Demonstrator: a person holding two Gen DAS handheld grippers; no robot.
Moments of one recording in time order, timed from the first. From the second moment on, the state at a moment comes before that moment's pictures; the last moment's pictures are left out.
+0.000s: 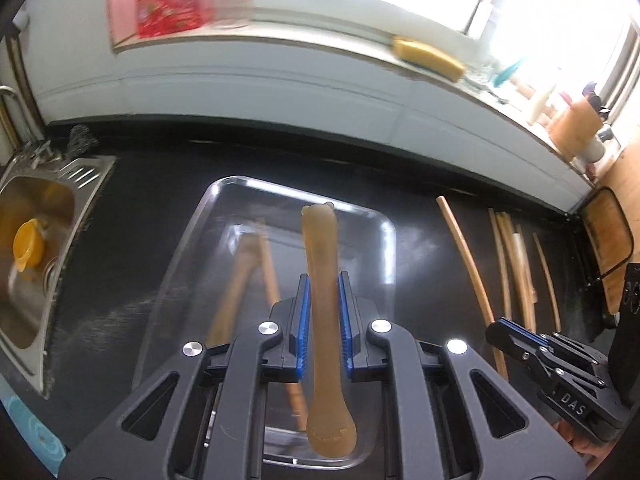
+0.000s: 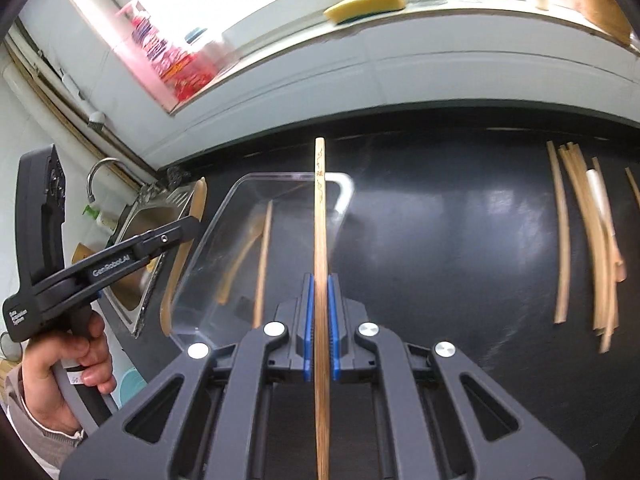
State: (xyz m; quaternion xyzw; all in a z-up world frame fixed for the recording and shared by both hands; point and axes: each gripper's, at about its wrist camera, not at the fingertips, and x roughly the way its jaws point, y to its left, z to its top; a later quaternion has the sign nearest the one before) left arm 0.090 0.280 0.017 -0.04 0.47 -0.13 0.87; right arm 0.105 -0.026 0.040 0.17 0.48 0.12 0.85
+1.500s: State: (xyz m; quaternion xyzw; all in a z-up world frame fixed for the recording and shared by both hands) left arm 0.147 0.302 0.023 -0.02 0.46 -0.11 0.88; right arm 0.092 0.035 0.017 -0.01 0.46 -0.01 0.89
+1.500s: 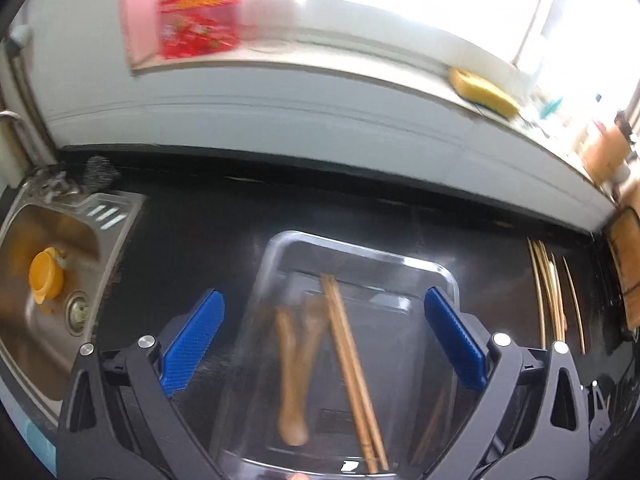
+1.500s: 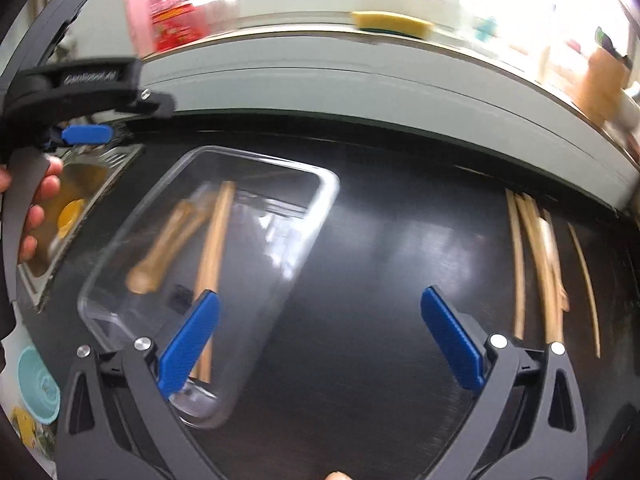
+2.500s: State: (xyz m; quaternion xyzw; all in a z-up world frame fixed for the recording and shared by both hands) left arm 0.075 -0.035 -0.085 0.12 0.57 -0.23 0.78; right arm -0.016 -0.316 -0.008 0.07 0.53 -0.20 0.82
